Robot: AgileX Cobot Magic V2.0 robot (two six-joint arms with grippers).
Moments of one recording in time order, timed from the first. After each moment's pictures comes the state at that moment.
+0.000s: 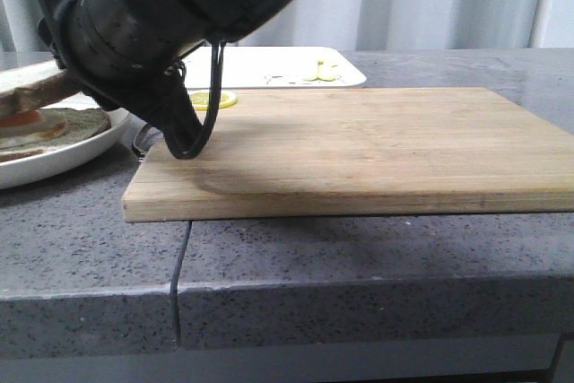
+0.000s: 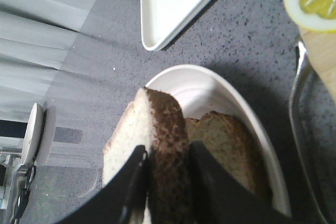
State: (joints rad) left arm 0.00 0.71 -0.73 -0.32 0.79 0.09; right arm 1.00 1.92 -1.29 1.10 -0.39 0.23
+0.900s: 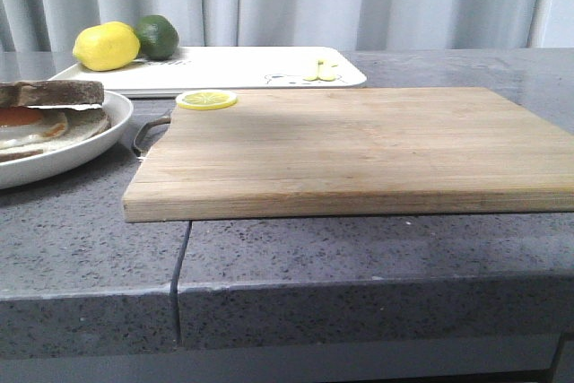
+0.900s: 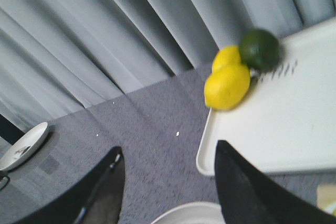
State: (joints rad) left arm 0.00 0.71 -0.73 -0.32 0.79 0.09; right arm 1.00 1.69 -1.29 1.11 -0.55 -0.41
